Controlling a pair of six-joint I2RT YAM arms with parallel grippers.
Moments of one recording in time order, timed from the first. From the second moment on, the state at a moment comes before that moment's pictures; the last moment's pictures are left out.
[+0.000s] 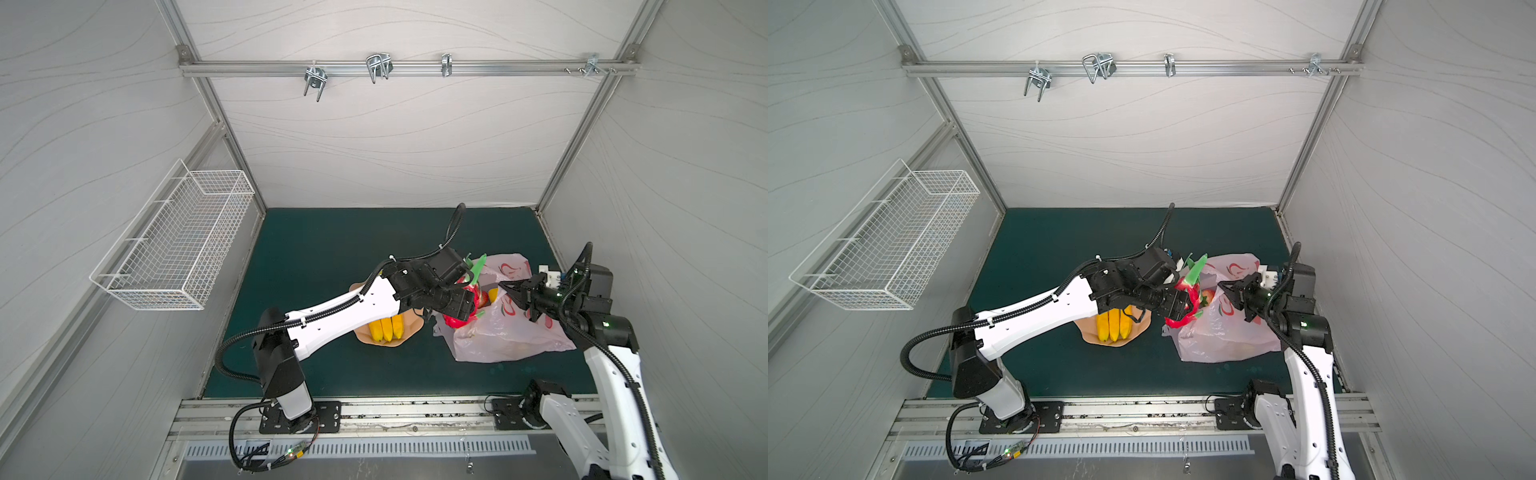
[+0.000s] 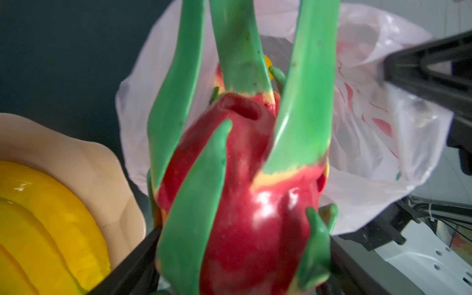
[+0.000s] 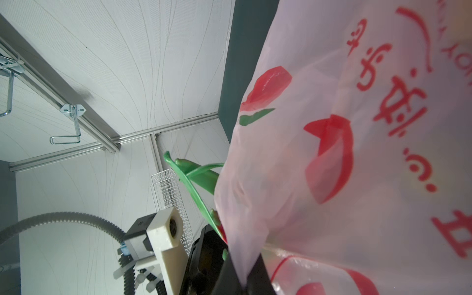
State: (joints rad) left arm -1.06 1.68 1.60 -0.83 0.03 -0.60; right arm -0.09 0.77 0.86 -0.75 -0.84 1.13
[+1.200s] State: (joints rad) left arm -1.09 1.93 1.70 -0.92 0.30 -0.53; right arm -0.09 0.77 0.86 -0.75 -0.83 1.14
